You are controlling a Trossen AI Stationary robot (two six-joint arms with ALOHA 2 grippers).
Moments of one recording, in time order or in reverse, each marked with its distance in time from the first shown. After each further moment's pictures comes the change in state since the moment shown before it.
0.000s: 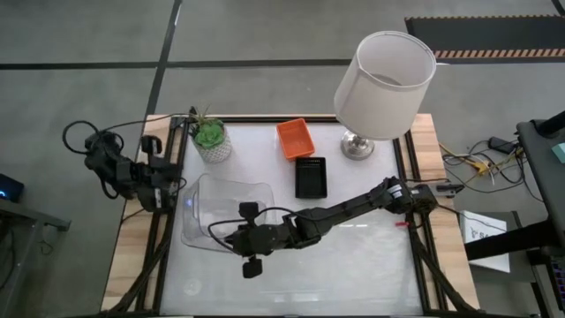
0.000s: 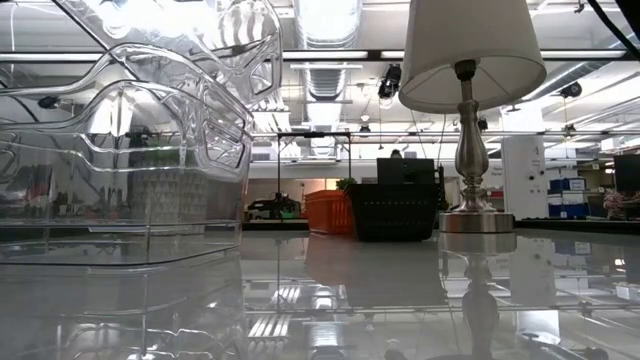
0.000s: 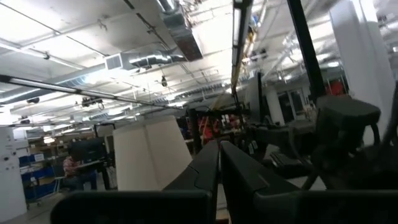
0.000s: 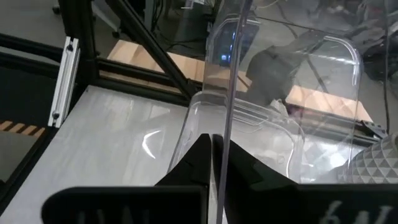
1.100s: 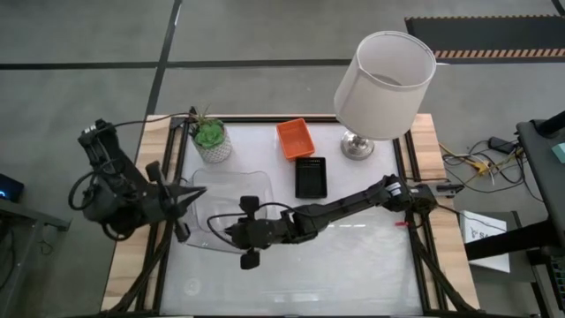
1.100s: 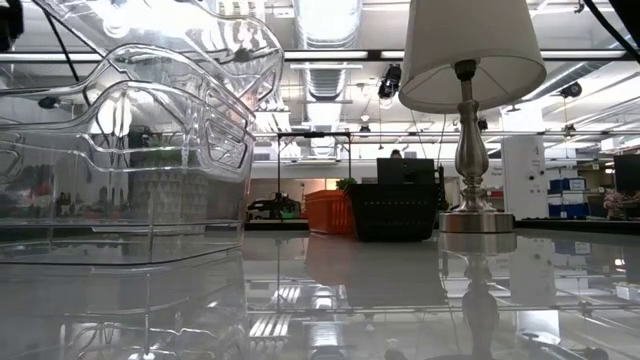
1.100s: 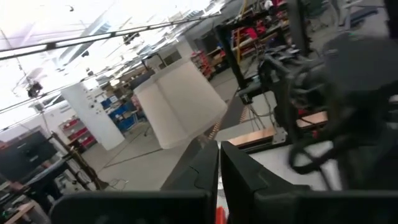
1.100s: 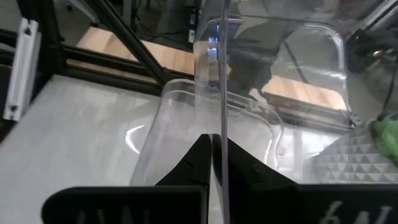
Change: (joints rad) left arm -0.202 0.609 0.469 -0.168 -0.586 0.027; right arm -0.031 0.000 -0.044 0.026 0.043 -0.008
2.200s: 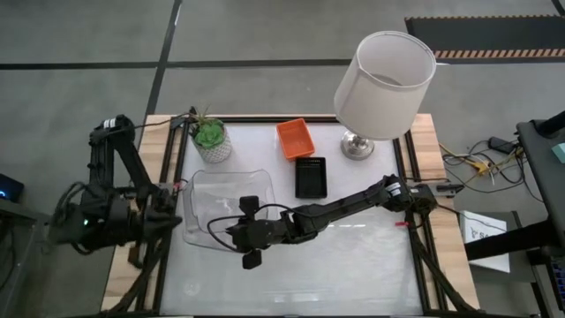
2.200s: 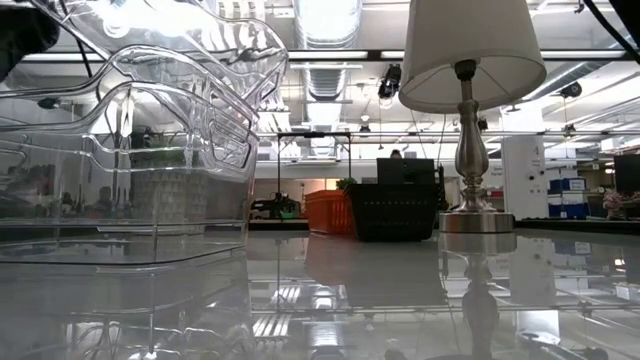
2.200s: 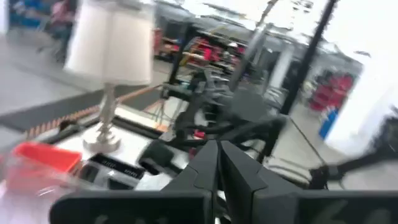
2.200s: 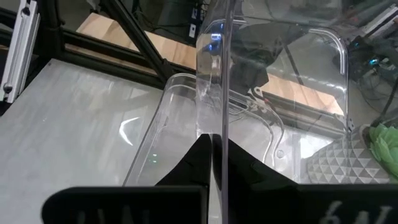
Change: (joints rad) left arm -0.398 0.014 -0.024 -0.041 -0.220 -0.883; right arm 0.005 0.000 0.003 -0.024 0.008 -0.069
